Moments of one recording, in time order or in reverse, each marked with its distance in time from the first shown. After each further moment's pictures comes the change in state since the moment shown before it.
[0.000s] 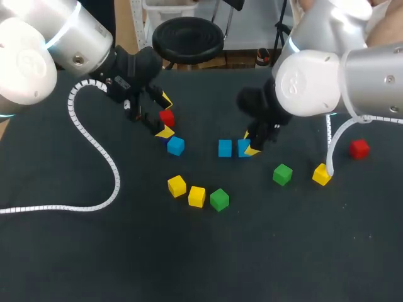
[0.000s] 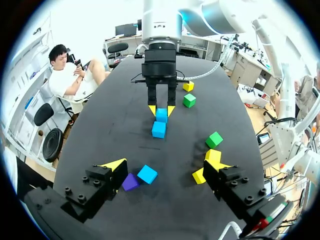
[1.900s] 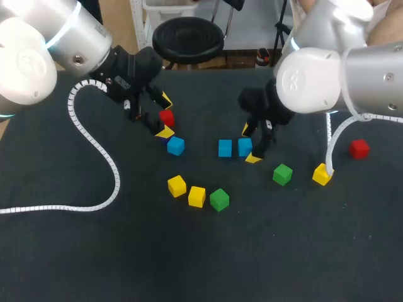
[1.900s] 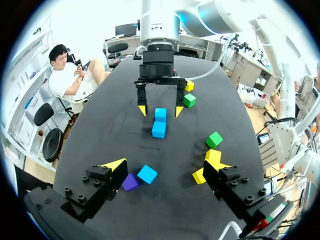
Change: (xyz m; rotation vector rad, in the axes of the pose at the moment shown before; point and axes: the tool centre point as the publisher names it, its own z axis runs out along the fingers) left arm 0.000 0.000 0.000 0.000 0.000 0.000; right arm 0.002 -0.004 0.001 -0.007 -0.024 0.021
